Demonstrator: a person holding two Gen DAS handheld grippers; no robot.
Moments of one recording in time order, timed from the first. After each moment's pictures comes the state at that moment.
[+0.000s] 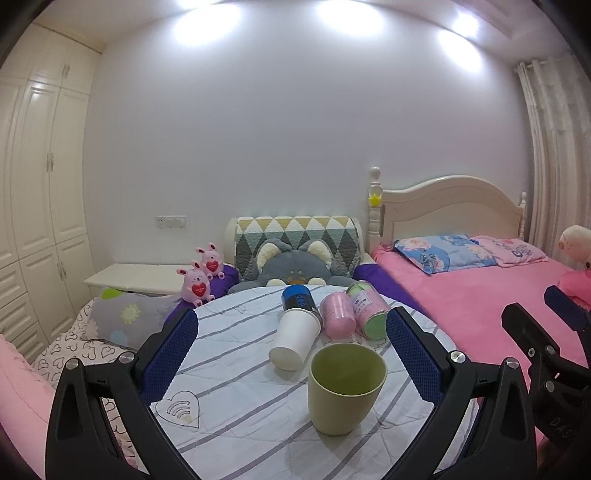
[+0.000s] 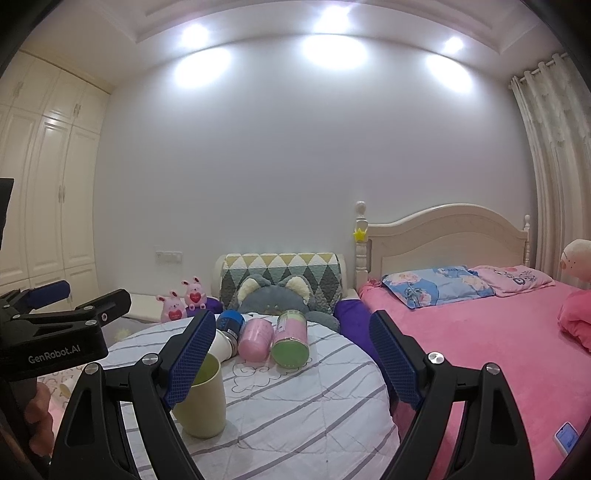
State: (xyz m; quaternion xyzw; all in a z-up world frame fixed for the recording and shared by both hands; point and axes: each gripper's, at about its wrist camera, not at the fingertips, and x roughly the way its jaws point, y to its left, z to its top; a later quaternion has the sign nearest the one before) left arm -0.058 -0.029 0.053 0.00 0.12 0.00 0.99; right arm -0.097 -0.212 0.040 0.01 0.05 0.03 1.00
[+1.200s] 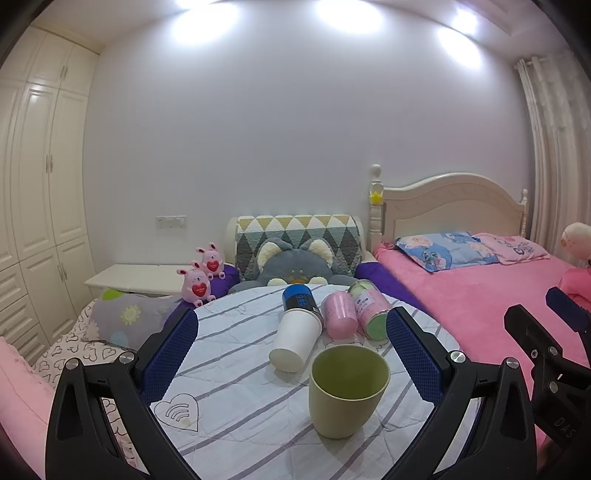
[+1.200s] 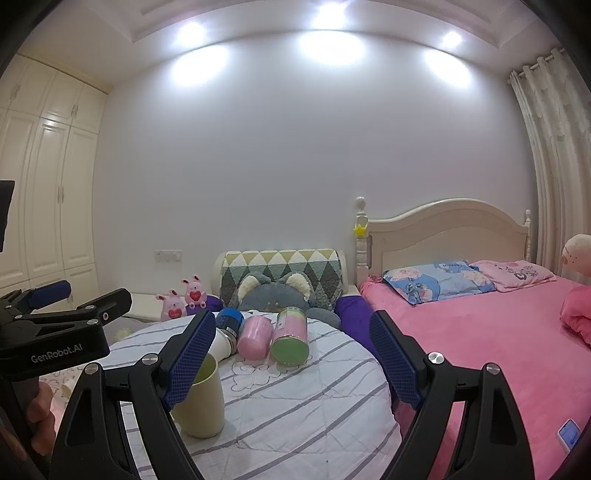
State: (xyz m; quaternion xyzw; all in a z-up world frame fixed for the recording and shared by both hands) left arm -0.050 -0.028 0.049 0.01 0.13 0.00 0.99; right arm -0.091 -0.215 0.038 0.01 0.06 0.04 1.00
